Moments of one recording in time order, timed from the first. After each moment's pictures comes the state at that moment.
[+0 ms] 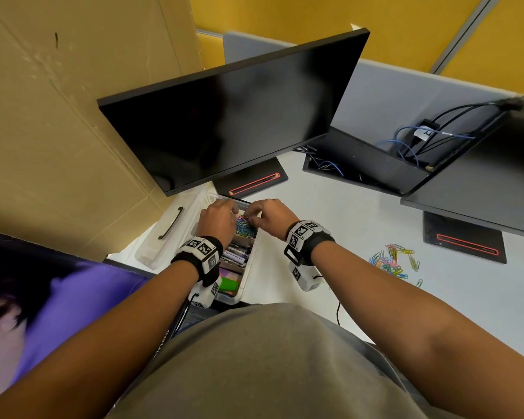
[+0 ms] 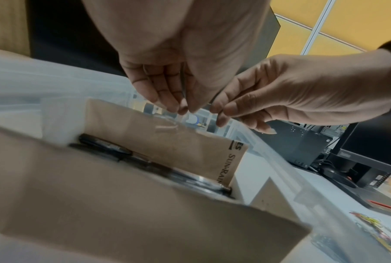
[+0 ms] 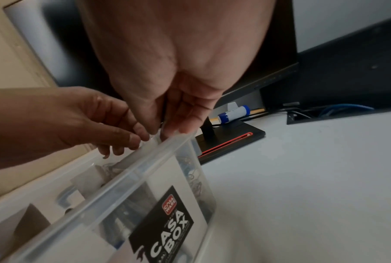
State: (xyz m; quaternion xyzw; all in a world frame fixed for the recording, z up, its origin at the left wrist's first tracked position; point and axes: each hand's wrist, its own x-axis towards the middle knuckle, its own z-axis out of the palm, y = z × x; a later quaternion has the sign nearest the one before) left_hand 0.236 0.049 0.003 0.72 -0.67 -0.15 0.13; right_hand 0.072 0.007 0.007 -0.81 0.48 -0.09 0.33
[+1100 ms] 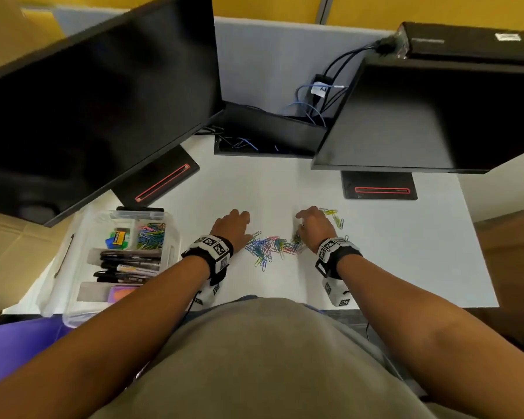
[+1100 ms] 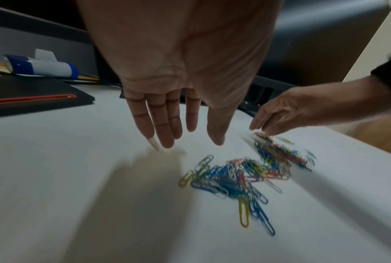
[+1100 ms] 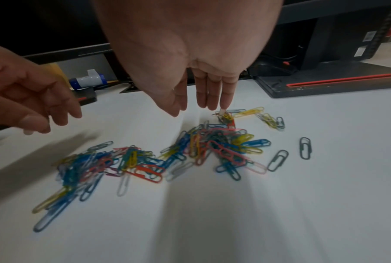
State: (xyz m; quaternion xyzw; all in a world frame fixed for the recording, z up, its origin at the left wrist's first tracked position) left_hand 0.026 0.032 -0.041 0.53 -0.79 -0.27 -0.12; right_hand -0.208 0.076 -0.061 -0.62 0.75 0.01 0.24
